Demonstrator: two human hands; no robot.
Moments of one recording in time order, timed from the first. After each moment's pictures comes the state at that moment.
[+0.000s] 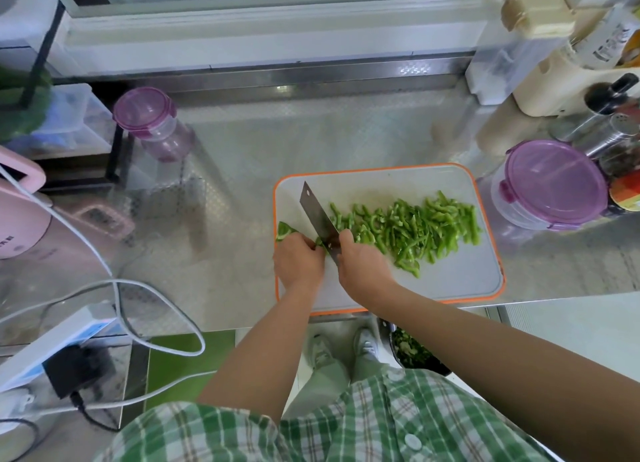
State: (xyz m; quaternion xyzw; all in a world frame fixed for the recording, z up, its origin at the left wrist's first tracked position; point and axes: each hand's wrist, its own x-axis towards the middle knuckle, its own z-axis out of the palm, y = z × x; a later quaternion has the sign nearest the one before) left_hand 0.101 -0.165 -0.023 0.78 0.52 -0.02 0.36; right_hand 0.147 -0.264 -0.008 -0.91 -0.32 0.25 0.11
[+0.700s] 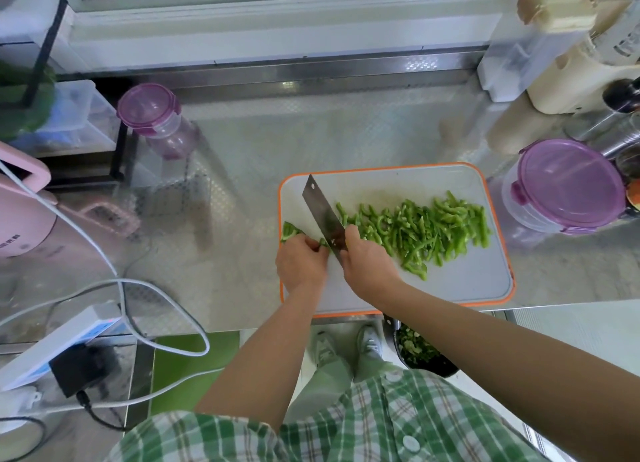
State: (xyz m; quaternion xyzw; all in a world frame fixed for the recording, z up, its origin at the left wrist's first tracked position) left_hand 0.099 -0.166 -0.017 0.77 0.53 0.01 0.36; right_hand 0.156 -0.259 -0.008 -0.90 -0.31 0.27 0.17
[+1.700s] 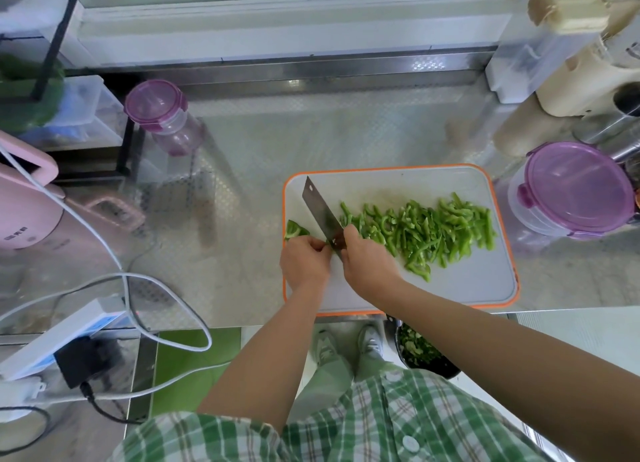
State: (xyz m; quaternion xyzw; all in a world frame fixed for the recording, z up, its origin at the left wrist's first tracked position) left_hand 0.097 -0.167 -0.020 0.73 0.53 0.02 0.42; right_hand 0.156 -0.254 -0.010 -0.90 -0.33 0.27 0.13
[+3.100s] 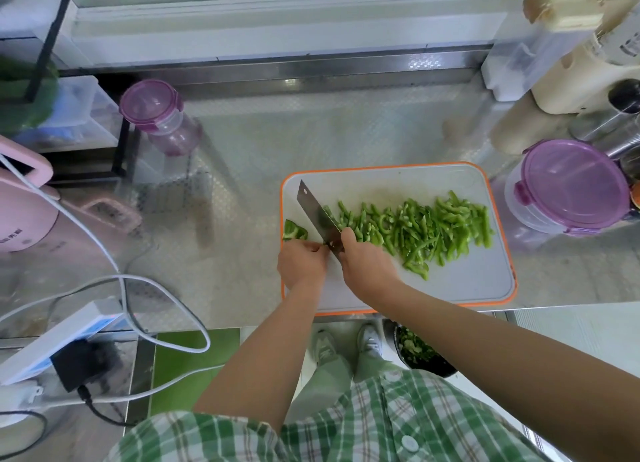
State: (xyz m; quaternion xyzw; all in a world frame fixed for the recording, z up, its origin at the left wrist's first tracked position) left_hand 0.098 -0.163 -0.033 0.71 0.56 -0.01 0.43; right_hand 0.153 -0.258 -0.016 -0.90 -0.35 0.25 0.09
